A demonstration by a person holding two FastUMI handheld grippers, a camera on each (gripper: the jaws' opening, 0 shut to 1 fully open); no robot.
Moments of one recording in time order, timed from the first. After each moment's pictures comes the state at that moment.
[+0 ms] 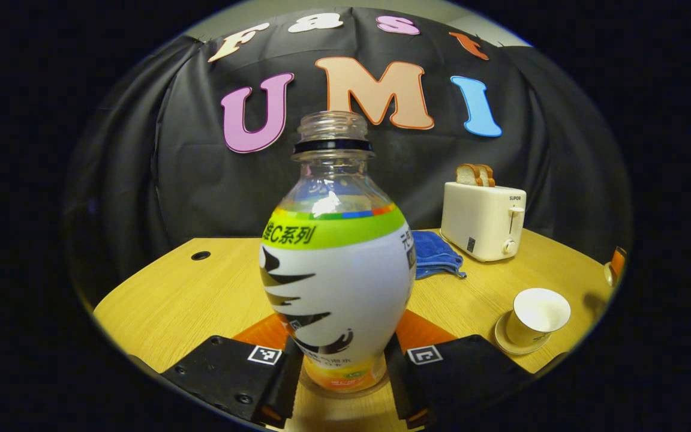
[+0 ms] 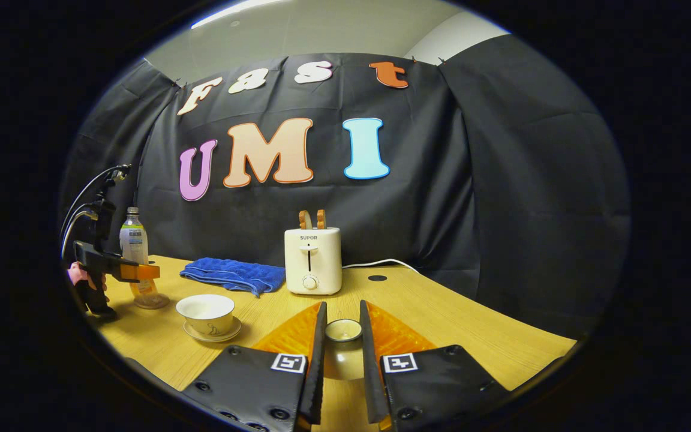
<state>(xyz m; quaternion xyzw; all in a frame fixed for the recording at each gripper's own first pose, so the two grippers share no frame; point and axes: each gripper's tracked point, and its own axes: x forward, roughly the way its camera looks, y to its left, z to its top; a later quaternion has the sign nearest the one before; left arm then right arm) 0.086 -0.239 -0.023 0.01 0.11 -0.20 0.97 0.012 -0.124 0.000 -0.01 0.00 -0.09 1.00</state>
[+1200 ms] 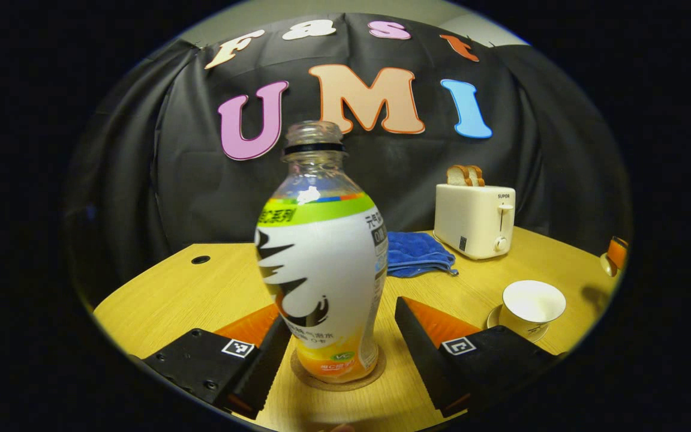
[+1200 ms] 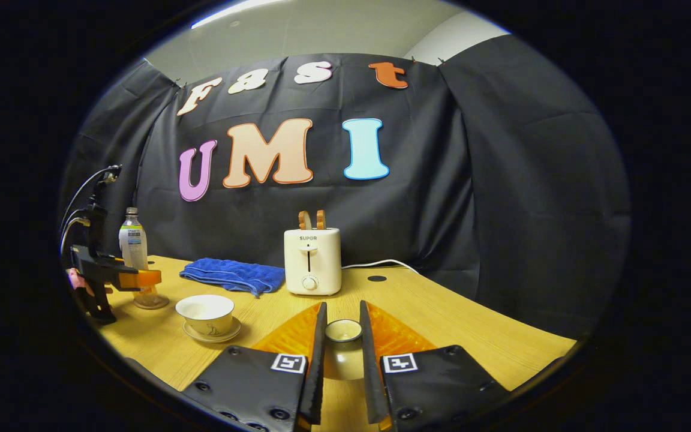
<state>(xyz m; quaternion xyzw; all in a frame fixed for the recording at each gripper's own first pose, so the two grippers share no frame) 0.068 -0.239 -0.020 0.00 0.09 -0.20 0.98 0.012 -0.124 0.000 -0.01 -0.01 -0.09 1.00</state>
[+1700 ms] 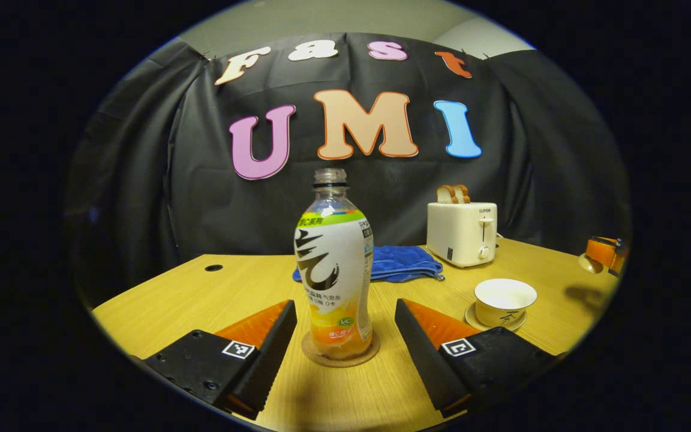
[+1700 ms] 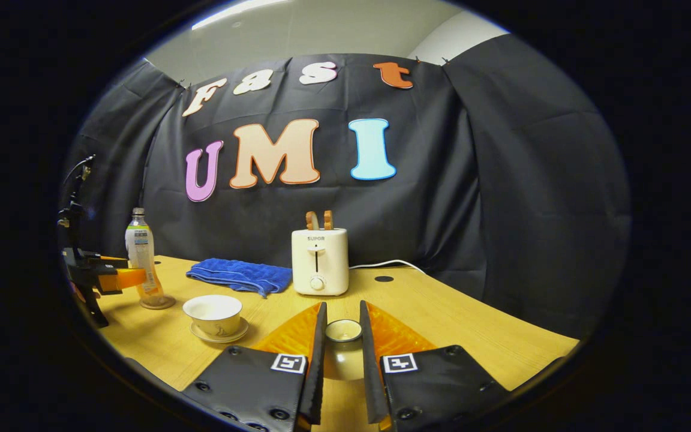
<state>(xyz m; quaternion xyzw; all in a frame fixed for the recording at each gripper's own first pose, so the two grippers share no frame) 0.017 -0.216 -0.001 0.00 0.03 -0.20 0.98 0.014 -0.112 -0.001 0.00 0.00 -0.07 1.00</state>
